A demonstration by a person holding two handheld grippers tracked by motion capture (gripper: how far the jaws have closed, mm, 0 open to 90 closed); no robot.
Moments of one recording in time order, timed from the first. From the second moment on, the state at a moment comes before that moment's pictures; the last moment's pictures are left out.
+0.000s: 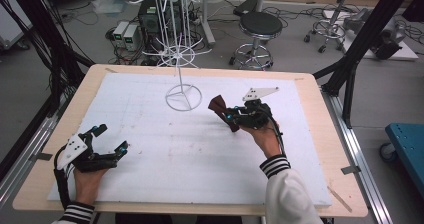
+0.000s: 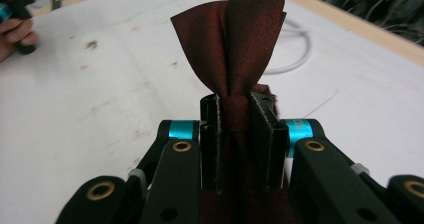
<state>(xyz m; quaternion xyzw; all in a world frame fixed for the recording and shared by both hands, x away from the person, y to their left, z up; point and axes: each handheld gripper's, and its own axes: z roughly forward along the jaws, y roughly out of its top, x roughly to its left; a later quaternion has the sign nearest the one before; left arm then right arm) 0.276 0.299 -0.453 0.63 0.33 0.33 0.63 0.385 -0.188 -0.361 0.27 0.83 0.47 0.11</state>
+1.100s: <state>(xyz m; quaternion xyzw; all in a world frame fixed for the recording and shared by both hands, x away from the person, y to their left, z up) 0.276 0.299 -0.453 0.62 0.33 0.32 0.63 0.402 -0.166 -0.304 0.31 0.77 0.53 0.19</state>
